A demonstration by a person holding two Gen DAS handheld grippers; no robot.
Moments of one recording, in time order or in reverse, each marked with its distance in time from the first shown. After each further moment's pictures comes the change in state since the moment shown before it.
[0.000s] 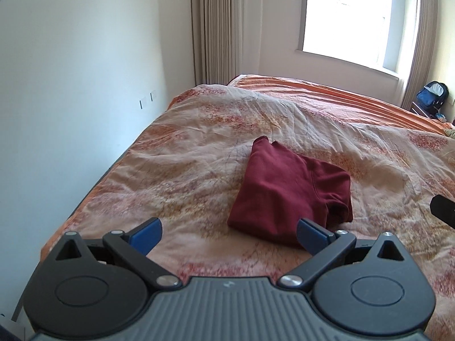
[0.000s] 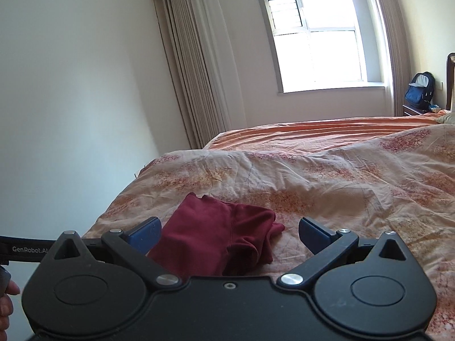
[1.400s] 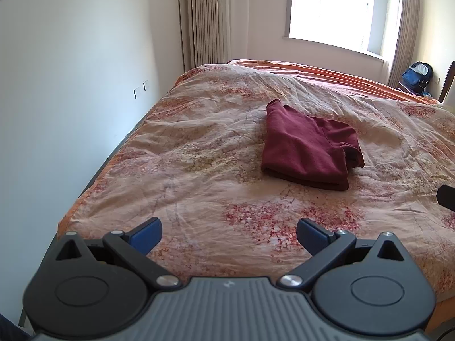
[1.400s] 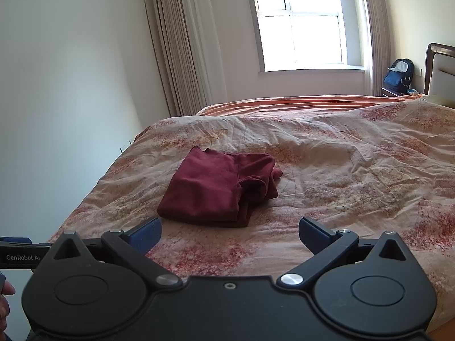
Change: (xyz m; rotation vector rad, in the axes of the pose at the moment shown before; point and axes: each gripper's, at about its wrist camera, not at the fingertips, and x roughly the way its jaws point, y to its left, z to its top) left arm -0.026 0.089 -0.078 0.064 0.035 -0.059; right arm -0.058 0.080 -0.078 0.005 0.090 -0.112
